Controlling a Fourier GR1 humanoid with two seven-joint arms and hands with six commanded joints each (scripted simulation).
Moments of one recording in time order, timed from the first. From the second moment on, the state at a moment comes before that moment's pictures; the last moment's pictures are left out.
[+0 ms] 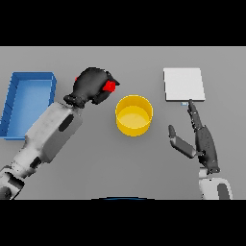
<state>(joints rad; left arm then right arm) -0.75 0.26 -0.49 -1.08 -0.66 0.01 0.10 0.12 -0.08 0.12 -1.74 0.22 -0.01 -0.10</state>
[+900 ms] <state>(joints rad) -1.16 0.26 -0.98 -0.82 -0.99 -0.33 0.01 0.13 -0.06 0.12 -1.73 0.24 -0.04 -0.13</state>
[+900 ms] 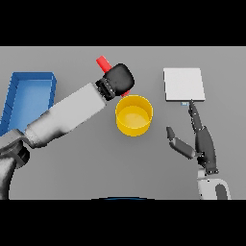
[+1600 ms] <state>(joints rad) -1.34 0.19 -1.29 -0.71 -1.16 -0.28 -0.08 0.12 -0.07 0.11 -1.73 0.26 -0.06 -0.11</state>
